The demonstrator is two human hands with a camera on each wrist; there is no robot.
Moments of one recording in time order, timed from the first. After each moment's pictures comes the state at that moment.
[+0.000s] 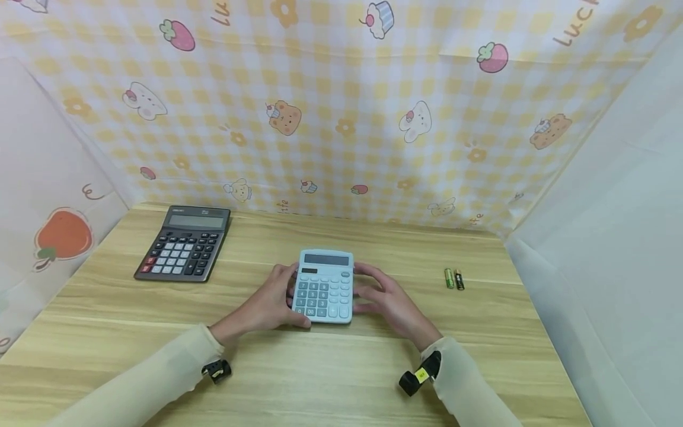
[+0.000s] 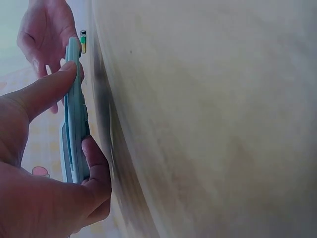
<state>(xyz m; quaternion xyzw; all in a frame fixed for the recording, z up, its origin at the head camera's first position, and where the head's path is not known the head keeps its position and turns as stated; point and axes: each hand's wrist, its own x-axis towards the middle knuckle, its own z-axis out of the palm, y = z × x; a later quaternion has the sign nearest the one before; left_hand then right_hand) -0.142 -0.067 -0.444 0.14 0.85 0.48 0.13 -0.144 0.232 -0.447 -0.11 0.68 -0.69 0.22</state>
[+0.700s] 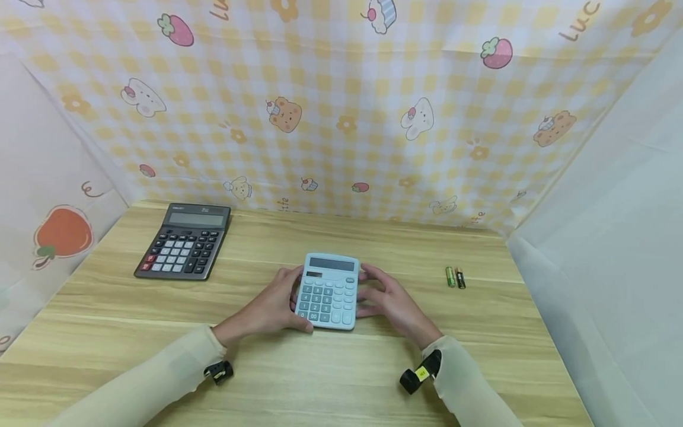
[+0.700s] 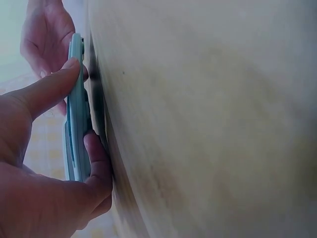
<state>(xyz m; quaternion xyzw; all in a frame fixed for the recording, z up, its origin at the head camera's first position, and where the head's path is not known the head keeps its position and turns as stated) -0.138 -0.065 -0.449 0.16 0.86 0.45 0.14 -0.142 0.231 -0.450 -0.06 0.69 -0.69 0.22</state>
